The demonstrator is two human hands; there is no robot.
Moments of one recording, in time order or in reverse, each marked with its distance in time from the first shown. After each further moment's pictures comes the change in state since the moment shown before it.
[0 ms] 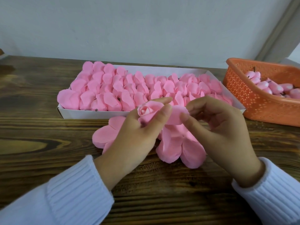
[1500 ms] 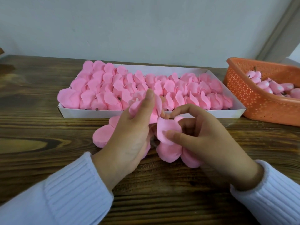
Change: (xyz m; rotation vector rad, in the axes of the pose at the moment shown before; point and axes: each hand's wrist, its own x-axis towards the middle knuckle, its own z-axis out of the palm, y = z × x) left_hand 0.010 -0.010 -0.001 -0.403 0.050 -0.142; right_hand -0.004 -0.002 0.009 0.265 -0.279 0.416
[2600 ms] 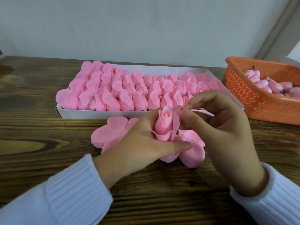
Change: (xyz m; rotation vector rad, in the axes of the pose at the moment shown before) left_hand -0.006 0.001 -0.001 0.557 -0.275 -0.013; right_hand -0.005 -0.012 0.002 0.180 0.282 -0.349
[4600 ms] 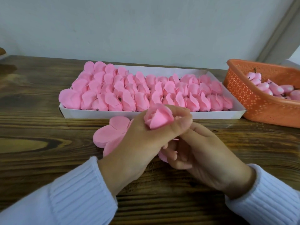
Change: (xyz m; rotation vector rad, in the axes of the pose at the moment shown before) left_hand -0.008 0.012 0.011 -0.405 0.125 0.030; right_hand -0.009 0.008 0.018 0.559 -0.333 0.603
